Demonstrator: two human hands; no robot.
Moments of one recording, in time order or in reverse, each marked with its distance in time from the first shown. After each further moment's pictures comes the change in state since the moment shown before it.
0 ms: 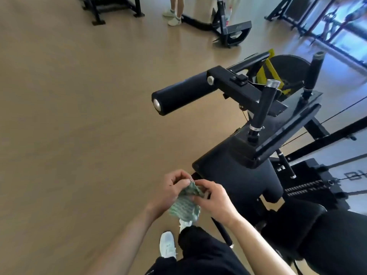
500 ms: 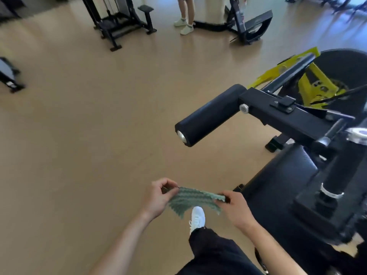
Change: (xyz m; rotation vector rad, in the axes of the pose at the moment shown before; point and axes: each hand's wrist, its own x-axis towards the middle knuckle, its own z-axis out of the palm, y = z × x) left_hand 0.151 0.010 -0.177 0.486 0.254 -0.101; right_hand 0.200 -0.001 0.025 0.175 0.036 0.199
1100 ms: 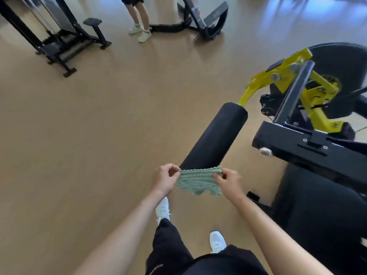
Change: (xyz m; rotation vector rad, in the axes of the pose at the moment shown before) left_hand 0.328 0.058 -0.053 0.319 -0.119 0.103; right_hand 0.260 -0.117 0.000 0.079 0.440 0.138
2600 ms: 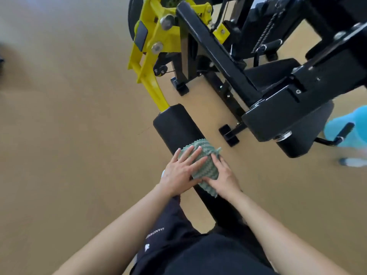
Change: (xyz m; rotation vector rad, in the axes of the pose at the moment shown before) left_hand 0.330 0.097 0.095 0.852 -0.975 1.676; right_hand 0.148 -0.045 0.105 0.231 0.512 0.715
